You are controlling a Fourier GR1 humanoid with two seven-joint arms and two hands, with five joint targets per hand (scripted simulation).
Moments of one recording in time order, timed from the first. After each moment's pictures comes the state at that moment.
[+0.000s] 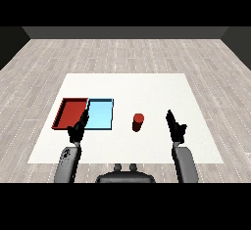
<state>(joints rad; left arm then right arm) 0.02 0.08 -0.02 -1.59 0.00 -0.03 0.01 0.02 -0.09 -0.03 -1.57 0.01 -0.01 0.05</state>
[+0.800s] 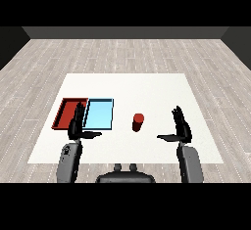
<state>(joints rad) -0.04 0.04 0.04 -1.59 0.03 -0.04 -0.35 0.01 -0.12 -0.12 -1.55 -0.09 0.15 -0.33</state>
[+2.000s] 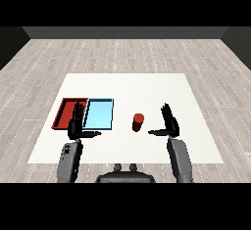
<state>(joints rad) -0.05 0.03 0.06 -1.55 0.08 -0.06 -0.44 -0.11 -0.05 -0.08 -1.40 -0.10 0.14 -0.30</state>
